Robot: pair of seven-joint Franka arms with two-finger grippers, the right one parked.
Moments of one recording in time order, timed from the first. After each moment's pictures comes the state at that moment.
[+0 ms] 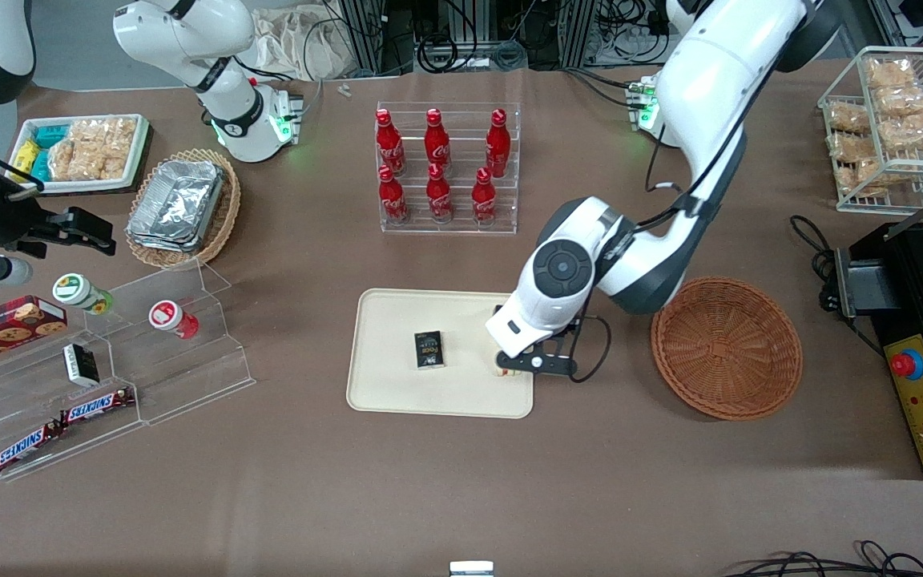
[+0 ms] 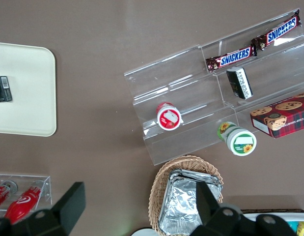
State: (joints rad) arm -0.32 0.62 -0.34 -1.42 0.16 1.96 -0.54
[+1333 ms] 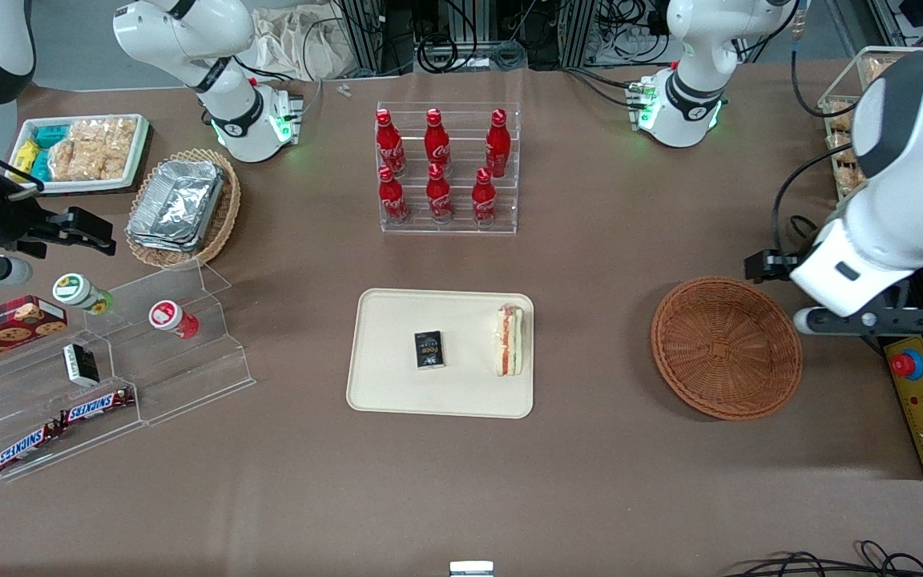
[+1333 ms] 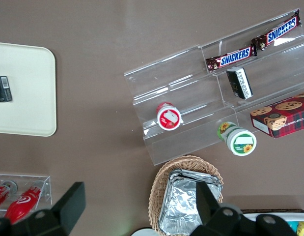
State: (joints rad) arm 0.13 0.22 -0.33 -1.42 0.16 1.53 -0.13
